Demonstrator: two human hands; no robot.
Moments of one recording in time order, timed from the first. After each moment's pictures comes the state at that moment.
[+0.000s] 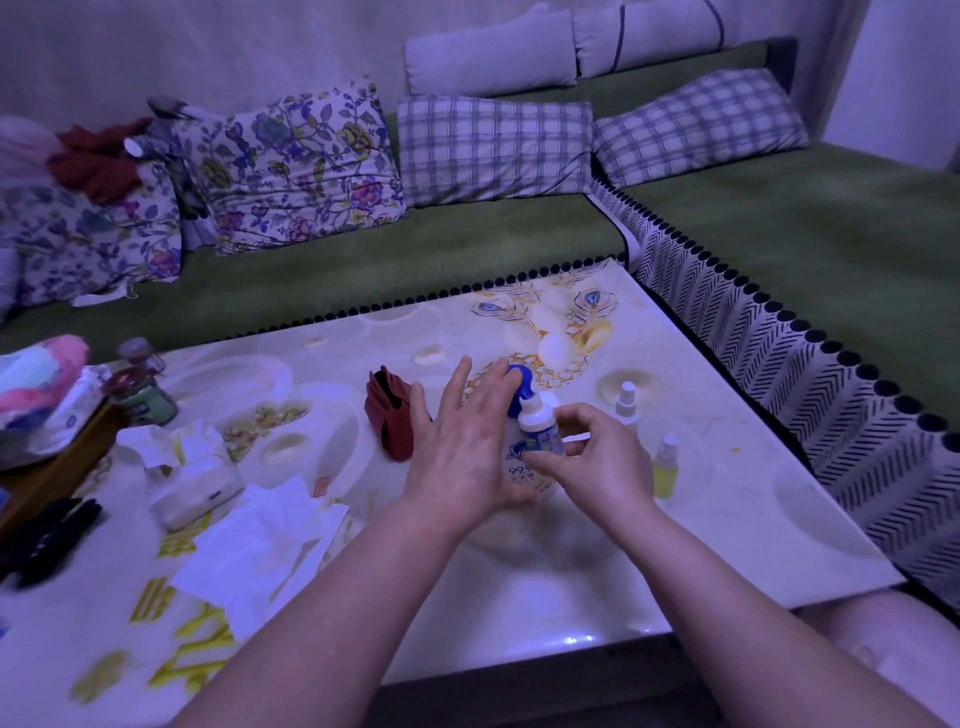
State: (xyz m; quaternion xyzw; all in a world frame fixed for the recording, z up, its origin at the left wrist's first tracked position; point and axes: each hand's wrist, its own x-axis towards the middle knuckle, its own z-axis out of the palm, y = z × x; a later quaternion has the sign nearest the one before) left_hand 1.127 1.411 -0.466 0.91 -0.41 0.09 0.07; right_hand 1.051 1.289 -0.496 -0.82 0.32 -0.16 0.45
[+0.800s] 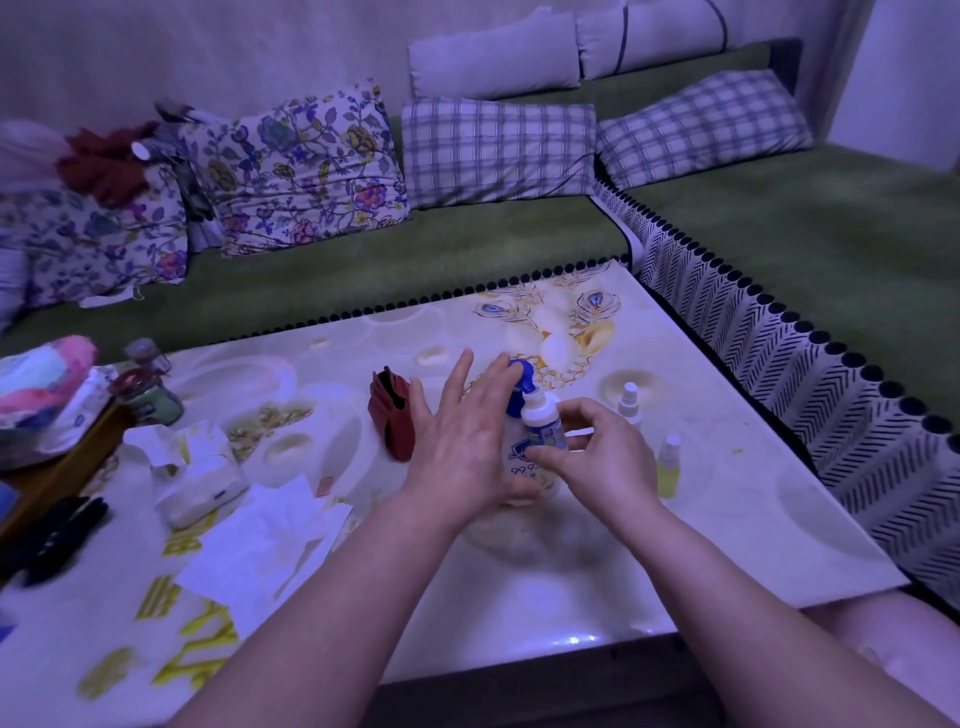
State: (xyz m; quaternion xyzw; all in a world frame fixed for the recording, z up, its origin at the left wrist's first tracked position) left_hand 1.125 1.411 -0.455 0.91 -0.40 0.06 0.09; right_hand 1.050 1.288 -0.490 -0.81 0.31 -0.17 0.46
